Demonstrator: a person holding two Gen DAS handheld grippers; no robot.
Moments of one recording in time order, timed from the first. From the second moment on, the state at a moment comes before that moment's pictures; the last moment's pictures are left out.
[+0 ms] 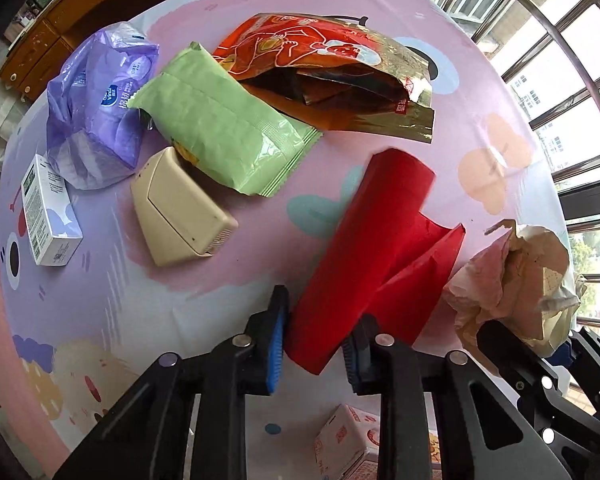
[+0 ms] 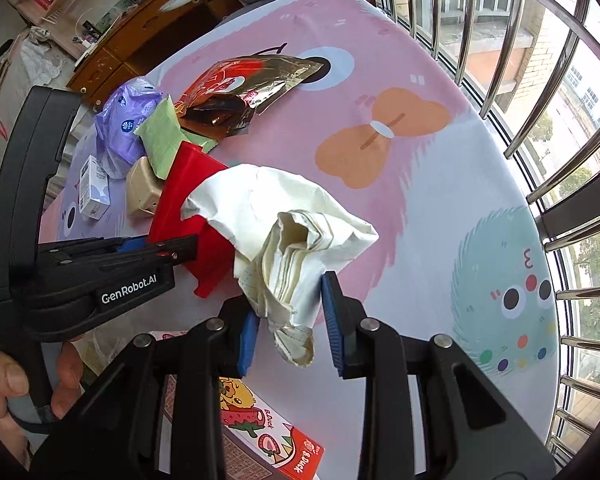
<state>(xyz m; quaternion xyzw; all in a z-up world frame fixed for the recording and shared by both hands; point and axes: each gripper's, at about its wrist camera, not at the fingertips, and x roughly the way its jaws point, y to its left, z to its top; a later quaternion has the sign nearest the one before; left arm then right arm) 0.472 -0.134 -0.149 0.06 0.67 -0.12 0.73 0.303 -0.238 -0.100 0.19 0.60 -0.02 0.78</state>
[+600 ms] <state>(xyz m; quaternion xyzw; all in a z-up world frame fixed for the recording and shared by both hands) 0.382 -0.008 -0.028 0.01 0.56 -0.18 0.81 0.238 -0.189 0.004 0.21 0.54 -0.03 0.82</state>
